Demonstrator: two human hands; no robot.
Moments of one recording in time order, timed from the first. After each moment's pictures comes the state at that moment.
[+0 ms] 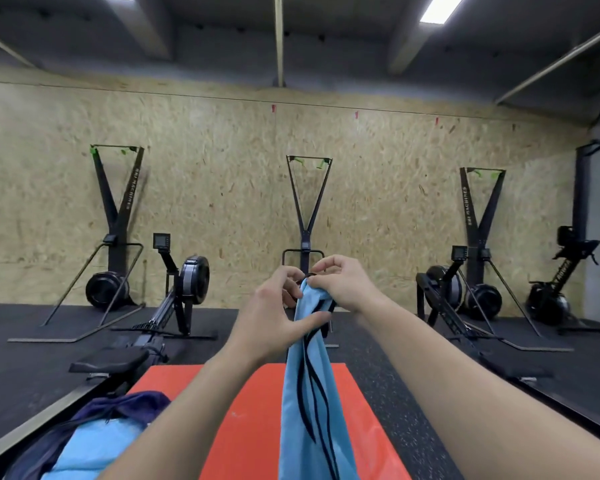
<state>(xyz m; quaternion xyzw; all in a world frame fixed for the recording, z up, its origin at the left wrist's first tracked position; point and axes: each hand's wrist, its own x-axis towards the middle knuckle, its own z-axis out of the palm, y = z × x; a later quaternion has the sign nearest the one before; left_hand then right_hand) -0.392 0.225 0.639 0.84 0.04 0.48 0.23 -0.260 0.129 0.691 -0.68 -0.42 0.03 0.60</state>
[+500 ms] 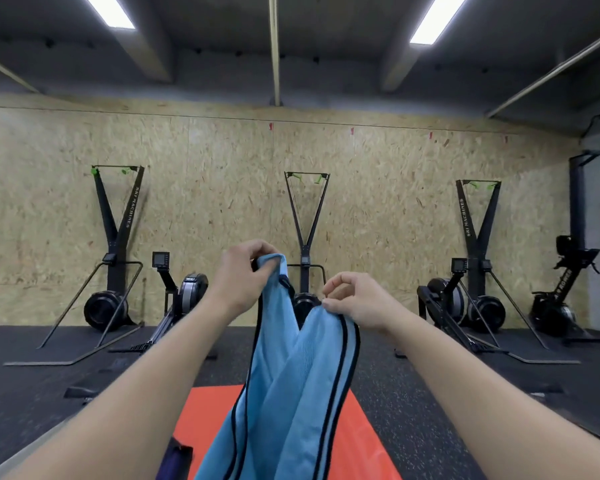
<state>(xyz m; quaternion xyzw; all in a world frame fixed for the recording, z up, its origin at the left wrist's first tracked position) -0.400 0.253 0.726 0.81 0.06 0.53 0.24 -0.248 0.085 0.709 -0.74 -0.50 -0.02 0.46</state>
